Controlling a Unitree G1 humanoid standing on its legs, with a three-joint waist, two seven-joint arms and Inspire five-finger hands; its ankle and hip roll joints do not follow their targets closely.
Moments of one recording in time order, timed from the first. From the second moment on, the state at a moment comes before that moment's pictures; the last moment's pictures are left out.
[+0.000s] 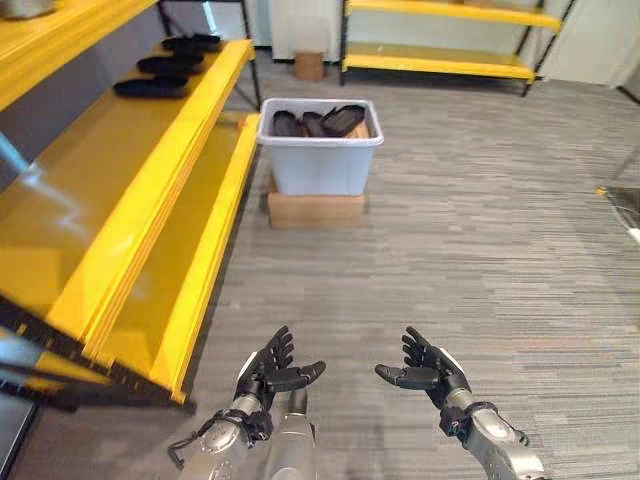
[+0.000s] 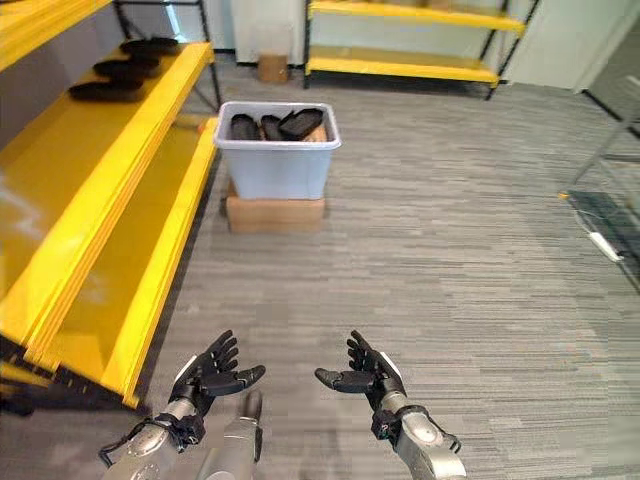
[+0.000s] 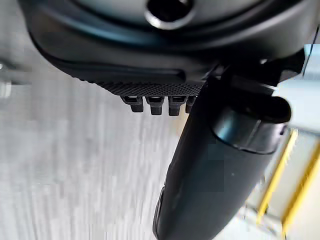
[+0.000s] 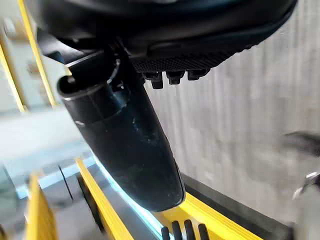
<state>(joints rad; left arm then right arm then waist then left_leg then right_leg) 0.10 0.38 -0.32 0.36 -0.62 -0.12 -0.03 0.10 -0.37 0.36 0.39 0.65 -0.09 0.06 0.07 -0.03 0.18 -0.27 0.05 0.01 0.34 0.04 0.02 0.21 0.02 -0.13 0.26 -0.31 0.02</state>
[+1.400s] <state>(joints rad) 0.11 0.37 -0.30 0.35 -0.62 -0.11 -0.05 0.05 -0.39 0.34 0.41 0.63 -0.06 0.07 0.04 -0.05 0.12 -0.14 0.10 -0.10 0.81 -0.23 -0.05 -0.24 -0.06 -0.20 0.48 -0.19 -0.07</state>
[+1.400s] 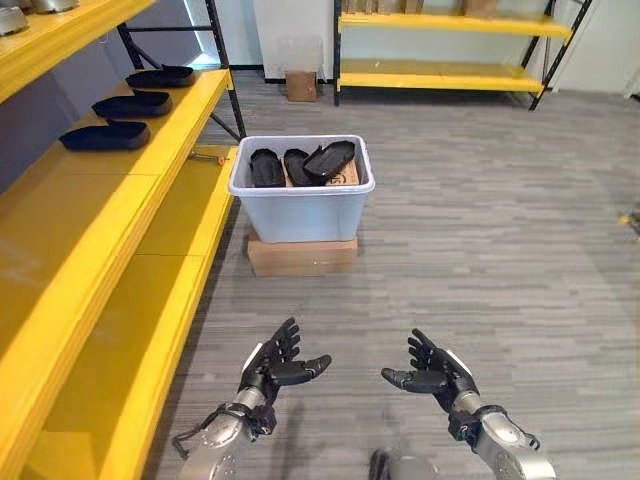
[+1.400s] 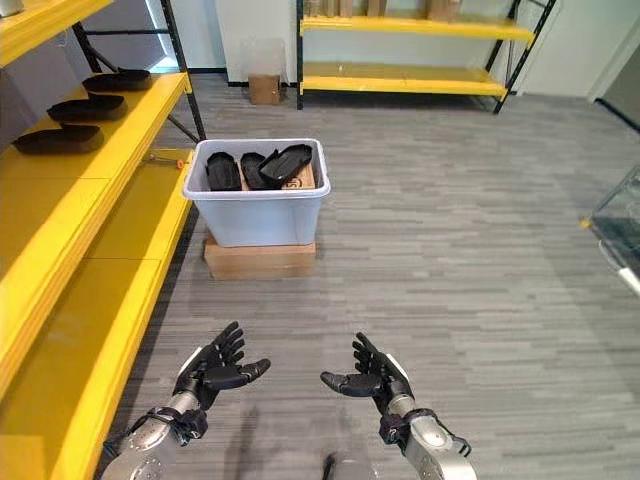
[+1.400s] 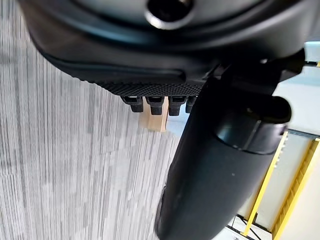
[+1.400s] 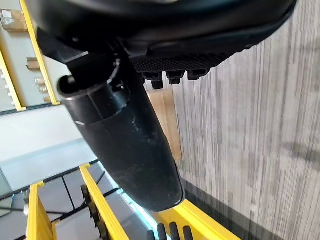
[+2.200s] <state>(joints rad) 0.03 0.39 -0.30 0.35 -0.62 -0.11 -0.03 0.10 -0.32 0.31 0.39 0.65 -0.07 0.07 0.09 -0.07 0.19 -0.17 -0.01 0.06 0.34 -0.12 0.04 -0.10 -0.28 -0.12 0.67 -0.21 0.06</state>
